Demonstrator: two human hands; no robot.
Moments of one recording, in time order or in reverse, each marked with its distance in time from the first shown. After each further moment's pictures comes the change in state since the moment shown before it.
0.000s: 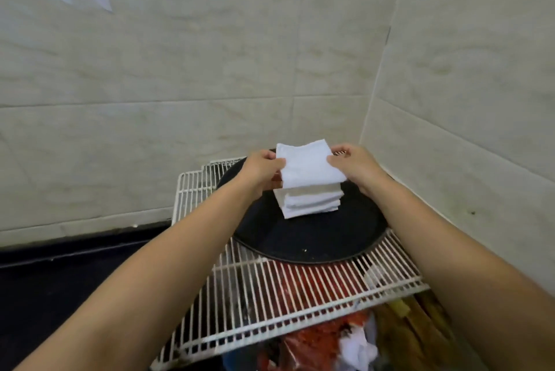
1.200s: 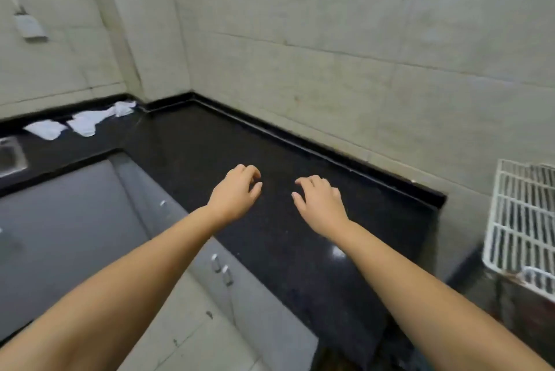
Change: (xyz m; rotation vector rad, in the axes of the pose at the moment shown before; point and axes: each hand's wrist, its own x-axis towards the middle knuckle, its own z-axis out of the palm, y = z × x) left_hand -0.470 -0.161 -0.366 1.074 0.976 -0.169; right_hand -0.391 -0.121 0.393 -0.474 -0.704 -1.057
